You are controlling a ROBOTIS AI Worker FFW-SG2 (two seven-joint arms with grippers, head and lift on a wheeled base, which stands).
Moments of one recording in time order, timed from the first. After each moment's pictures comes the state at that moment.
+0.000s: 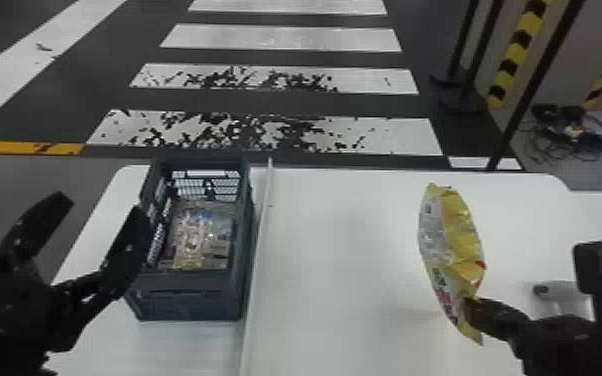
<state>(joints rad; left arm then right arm) 0.73 0.36 0.13 -2.26 0.45 -0.24 -0.15 0.45 -0.30 -0.20 -2.49 -0.45 1.23 0.14</state>
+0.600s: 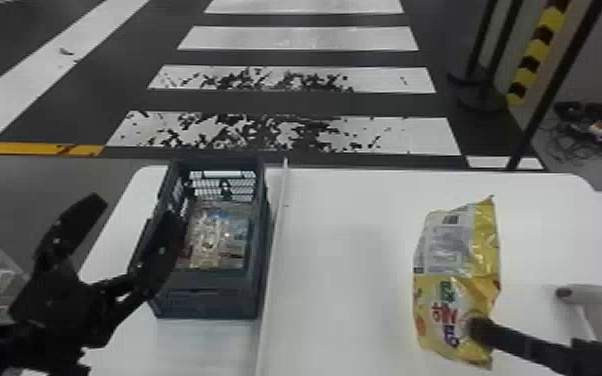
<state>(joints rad) 0.72 0.36 0.11 -2.25 0.42 -0.24 -0.15 0.38 -0.21 -0.49 -2.34 -0.99 1.45 0.15</state>
